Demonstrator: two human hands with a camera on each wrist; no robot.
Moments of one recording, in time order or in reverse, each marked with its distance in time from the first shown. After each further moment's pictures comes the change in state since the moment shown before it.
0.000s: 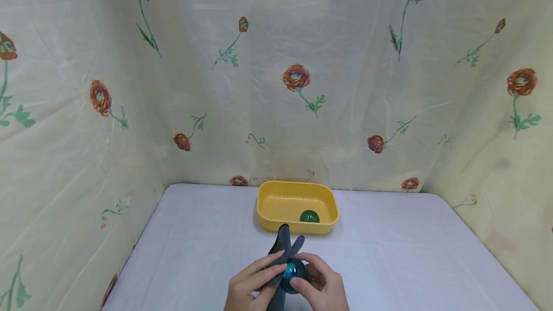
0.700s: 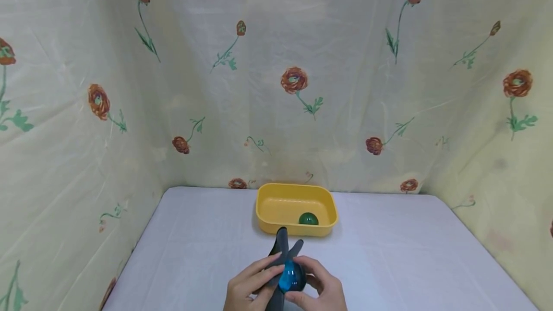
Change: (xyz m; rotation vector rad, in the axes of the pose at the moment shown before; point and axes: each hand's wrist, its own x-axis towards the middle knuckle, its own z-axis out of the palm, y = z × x) left_hand 0.001 0.005 0.000 0.020 -0.026 -0.104; right_hand -0.005 0.006 0.003 -0.038 -0.006 -0.118
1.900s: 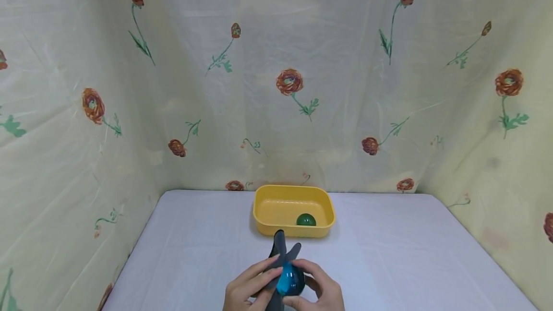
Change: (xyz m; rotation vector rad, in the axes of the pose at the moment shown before) left_hand -0.002 -0.003 0.003 0.079 0.009 0.049; right_hand -0.009 -0.008 0.000 -0.009 0.039 -0.077
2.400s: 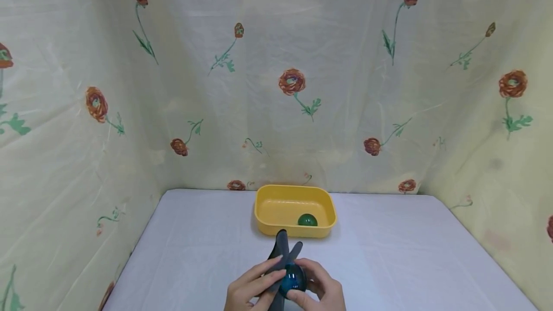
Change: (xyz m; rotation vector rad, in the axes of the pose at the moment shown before) left_hand 0.000 -0.001 -0.003 -0.024 -0.016 0.062; right_hand 0.004 0.005 0.000 0.036 -0.010 0.096
